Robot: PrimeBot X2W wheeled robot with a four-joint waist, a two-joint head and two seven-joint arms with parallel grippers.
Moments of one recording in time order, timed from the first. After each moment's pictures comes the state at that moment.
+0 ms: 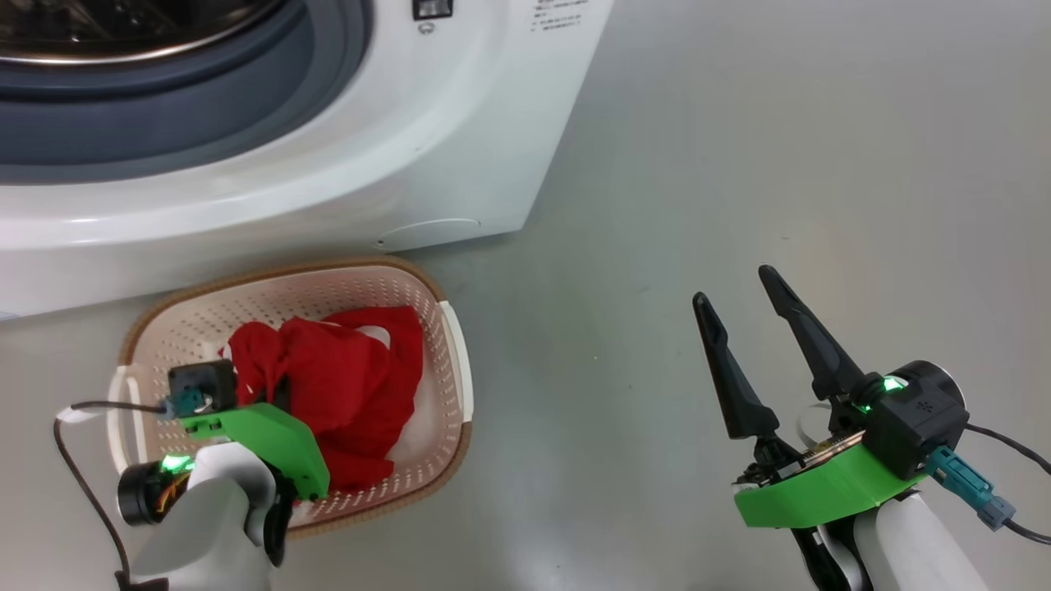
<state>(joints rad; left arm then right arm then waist) -0.75 0.09 -0.32 1.26 -0.56 -0.02 -0.22 -0.18 -0.05 0.17 0.04 0.25 0.12 -0.26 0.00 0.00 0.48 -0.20</state>
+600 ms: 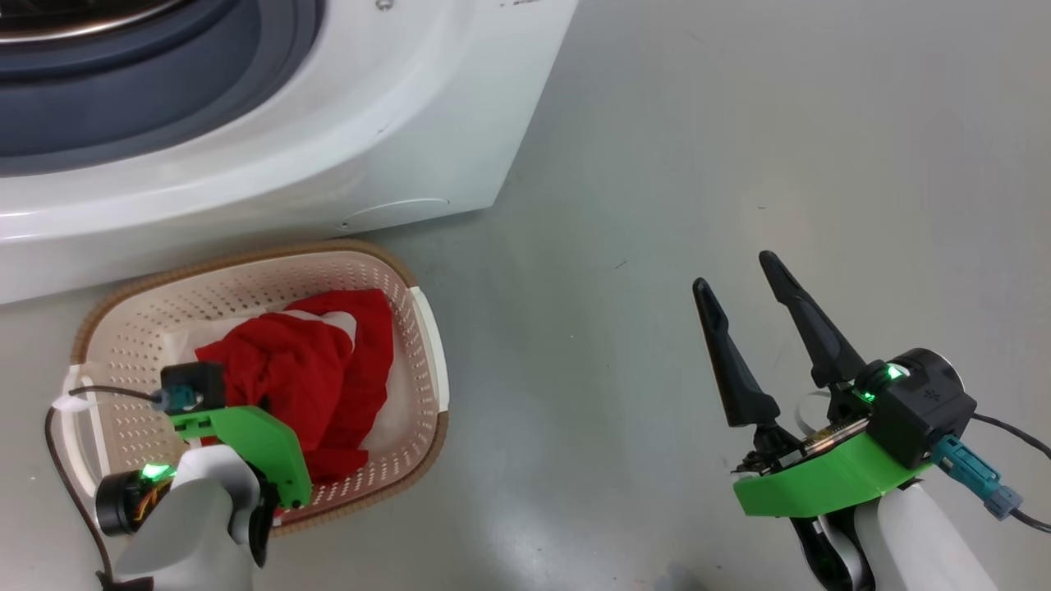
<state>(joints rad) -0.76 0.11 -0.35 1.29 -0.56 0.01 -0.11 -0.20 -0.05 0.18 0.04 0.28 0.12 -0.26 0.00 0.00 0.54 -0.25</state>
